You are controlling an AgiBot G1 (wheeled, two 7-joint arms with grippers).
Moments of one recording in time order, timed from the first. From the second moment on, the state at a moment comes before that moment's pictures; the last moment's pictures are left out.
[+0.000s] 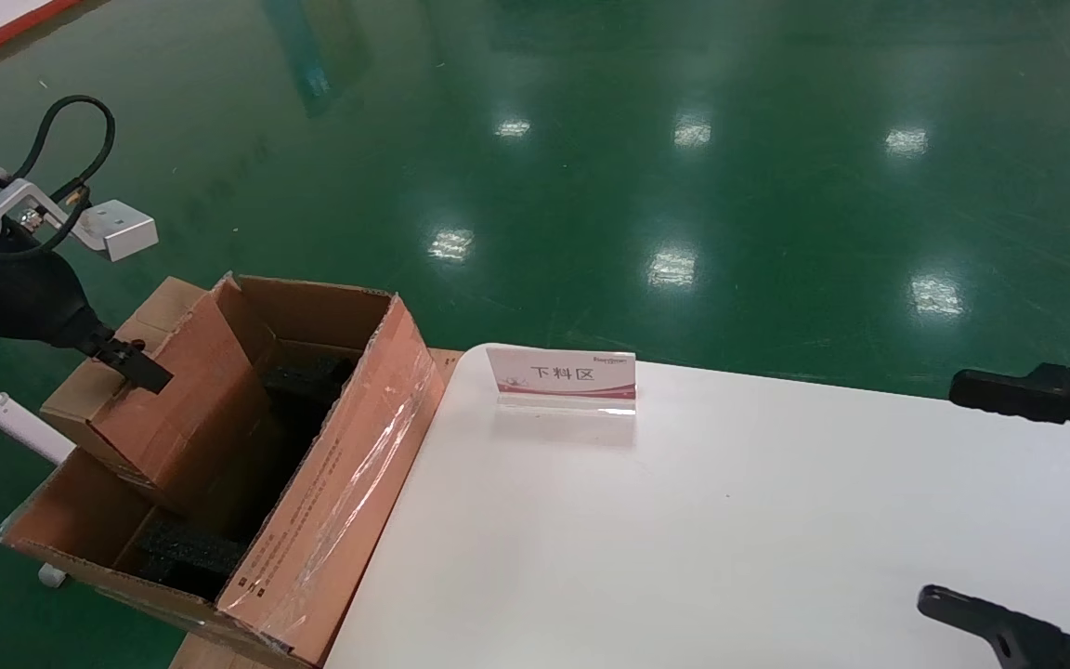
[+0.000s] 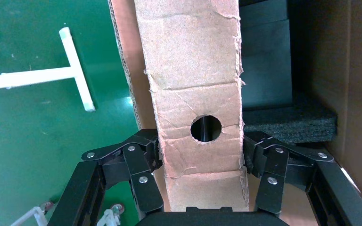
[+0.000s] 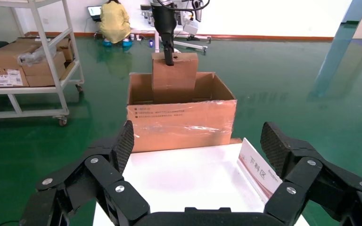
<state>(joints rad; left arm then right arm) -2.34 0.70 2.02 -0.56 1.44 1.37 -1.01 1.08 -0.61 -0.29 1.28 -0.72 -1.49 0.18</state>
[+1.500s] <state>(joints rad) -2.18 0.71 2.06 -0.63 1.52 1.16 -1.17 1.08 -0.60 -0.30 1.28 -0.72 -1.49 0.18</state>
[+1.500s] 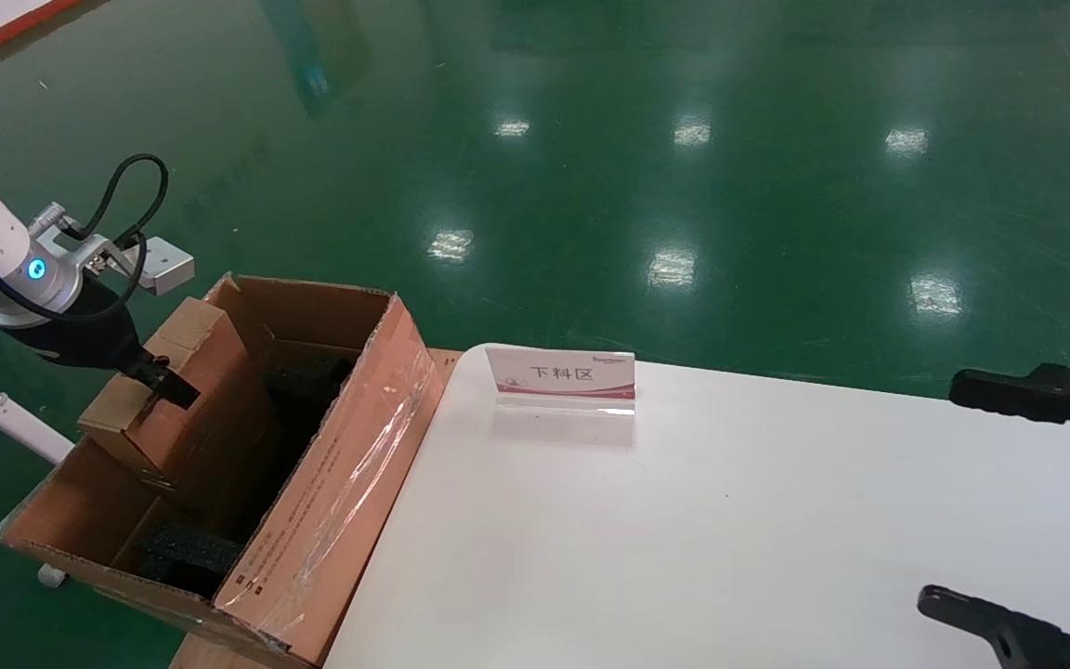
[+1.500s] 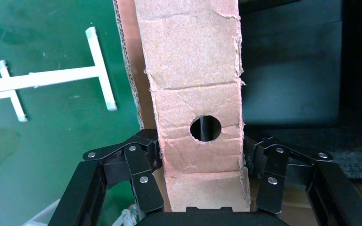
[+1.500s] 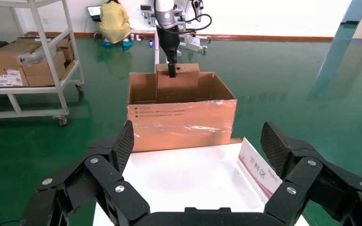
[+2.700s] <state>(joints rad) -2.13 0.74 2.06 -0.57 1.52 1.13 -1.17 1.08 -0.60 -0.30 1.28 -0.72 -1.49 0.18</state>
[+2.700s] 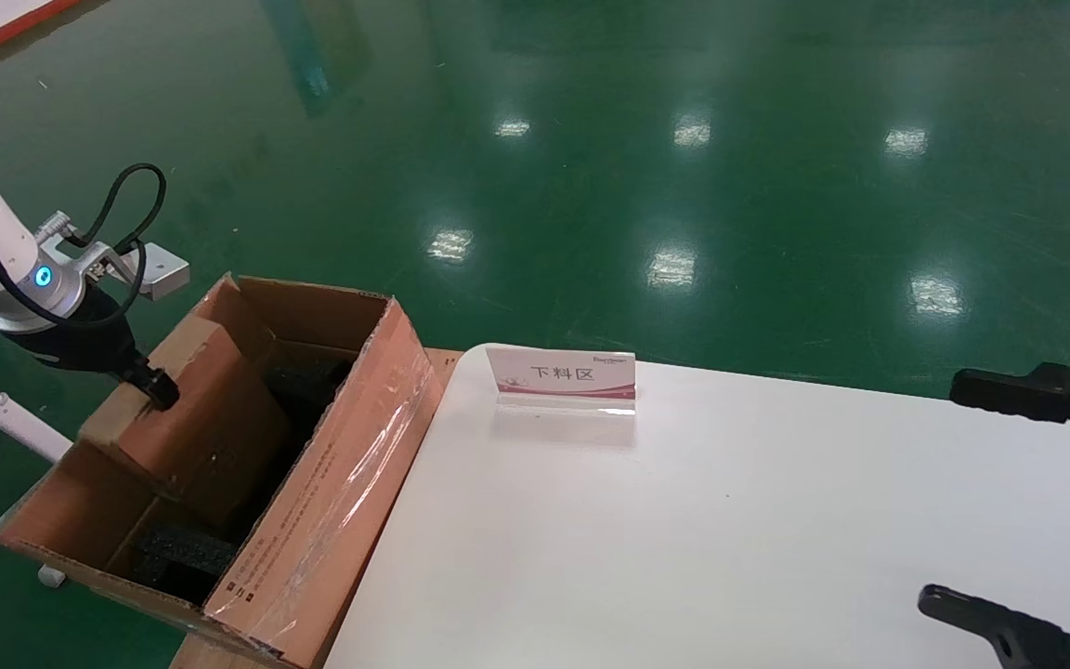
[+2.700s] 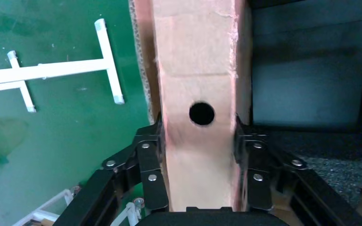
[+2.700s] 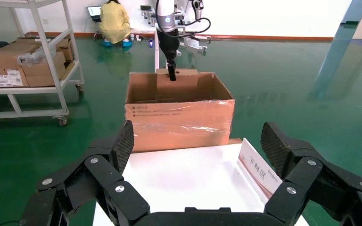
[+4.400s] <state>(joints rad) -2.19 0.53 1.71 -1.07 1.21 1.13 -1.00 1.08 -0.60 -0.30 1.28 -0.72 -1.49 0.18</state>
